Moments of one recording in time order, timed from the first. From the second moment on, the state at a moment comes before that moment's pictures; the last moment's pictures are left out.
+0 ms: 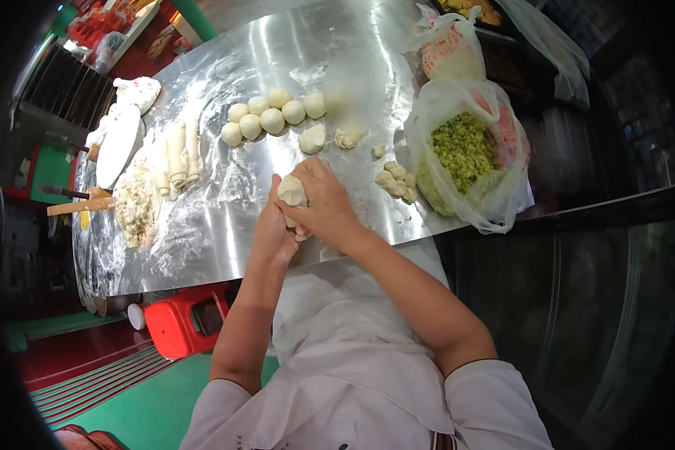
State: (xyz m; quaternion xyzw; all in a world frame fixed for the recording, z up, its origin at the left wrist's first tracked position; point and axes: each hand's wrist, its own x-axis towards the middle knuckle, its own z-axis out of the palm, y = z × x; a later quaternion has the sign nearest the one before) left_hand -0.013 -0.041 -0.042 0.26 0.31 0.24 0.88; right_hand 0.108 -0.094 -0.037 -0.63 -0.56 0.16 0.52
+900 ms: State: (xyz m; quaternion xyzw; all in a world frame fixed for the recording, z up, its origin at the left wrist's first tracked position) left_hand -0.106 -0.015 -0.058 0.81 0.41 0.06 0.40; right_hand 0.160 -0.134 -0.059 -0.66 -0.64 0.10 0.37
